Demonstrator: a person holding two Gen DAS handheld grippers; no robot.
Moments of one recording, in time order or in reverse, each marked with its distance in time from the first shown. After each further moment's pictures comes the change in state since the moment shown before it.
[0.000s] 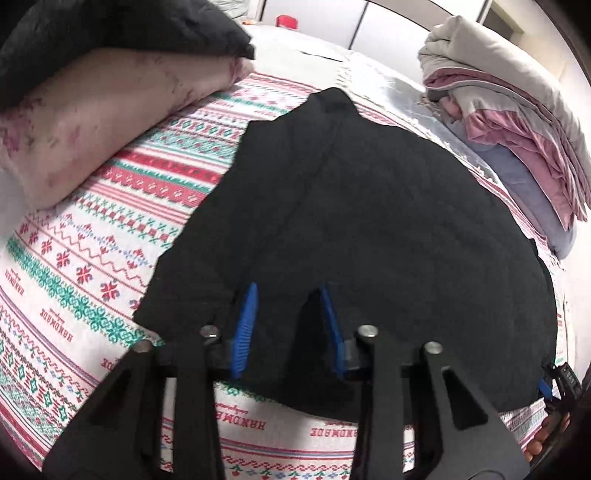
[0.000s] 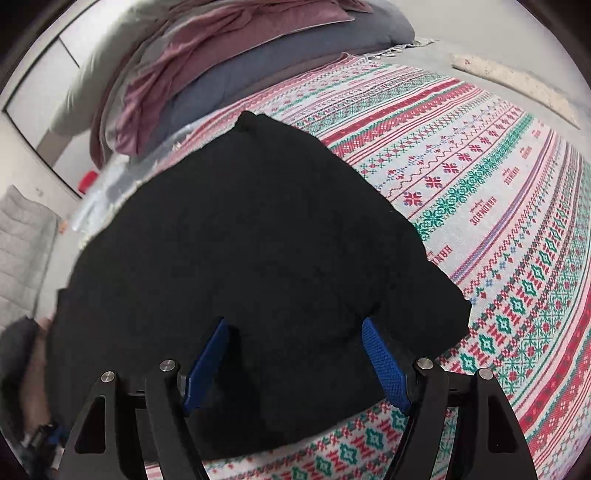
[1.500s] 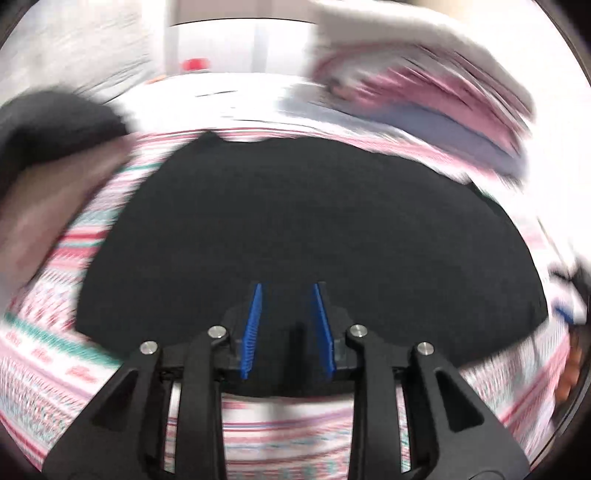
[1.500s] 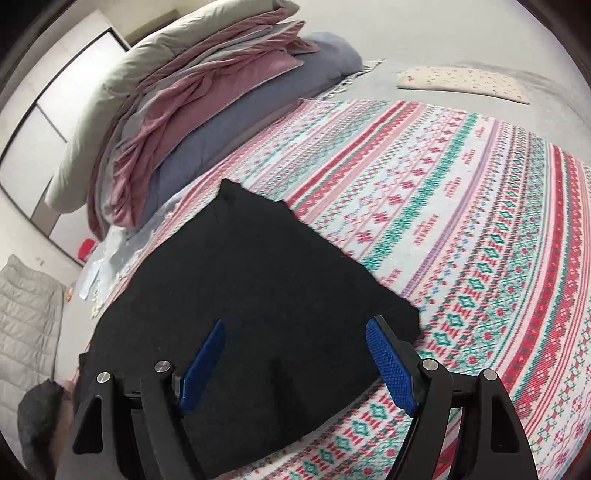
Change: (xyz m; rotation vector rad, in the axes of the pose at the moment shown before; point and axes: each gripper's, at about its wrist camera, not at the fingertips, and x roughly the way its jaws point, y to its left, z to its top) left arm -0.046 -0.121 -0.050 0.400 -0.111 -0.131; right arm -0.071 -0.022 -0.006 0.176 -0.170 0.062
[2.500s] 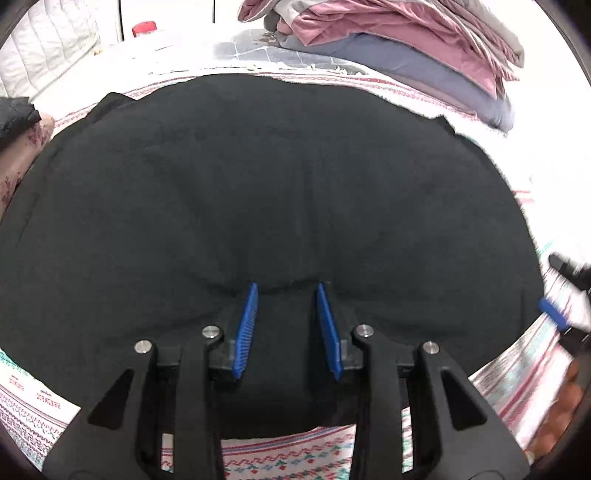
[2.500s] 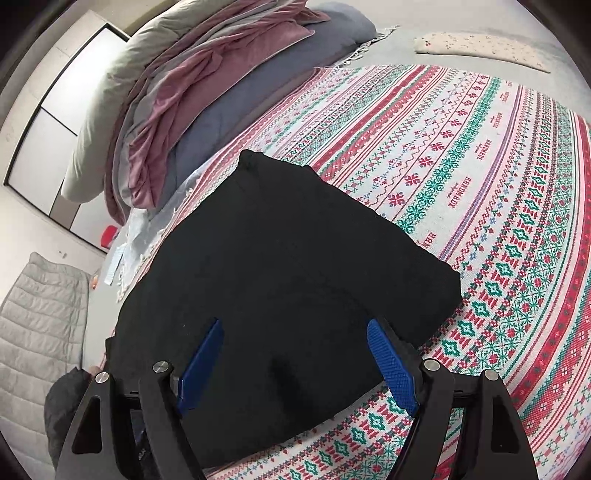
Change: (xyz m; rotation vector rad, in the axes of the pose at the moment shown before) left arm 0.067 -0.072 0.024 -0.004 0.213 -0.083; right arm 0.022 0.006 -0.003 0.043 0.124 0.091
